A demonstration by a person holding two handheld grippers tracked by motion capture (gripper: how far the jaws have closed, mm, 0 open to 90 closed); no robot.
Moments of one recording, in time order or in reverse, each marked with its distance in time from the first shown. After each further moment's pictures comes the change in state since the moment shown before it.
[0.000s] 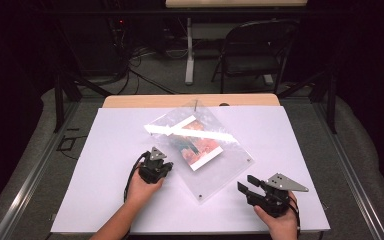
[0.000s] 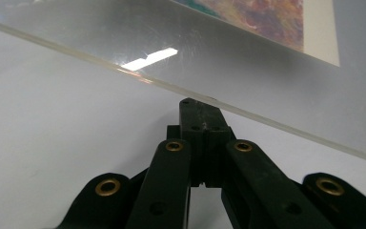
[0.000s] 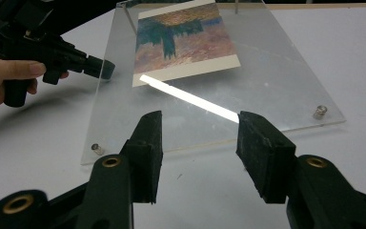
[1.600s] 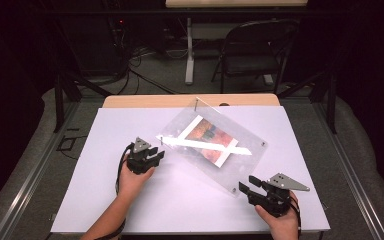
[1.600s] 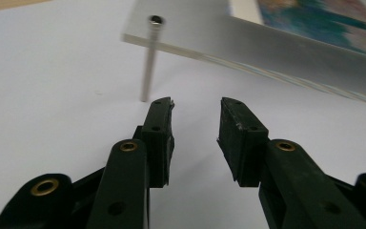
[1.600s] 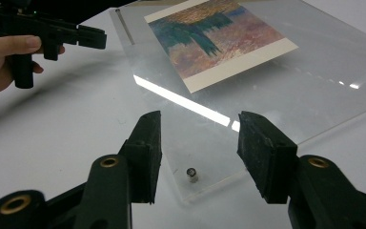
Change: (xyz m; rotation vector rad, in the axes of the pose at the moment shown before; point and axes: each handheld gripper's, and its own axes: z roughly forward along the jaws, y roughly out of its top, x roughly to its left) left arm 0.050 0.002 -0.012 -0.177 0.106 -0.096; right arm -0.005 -0.003 0.000 0.010 -0.004 0.033
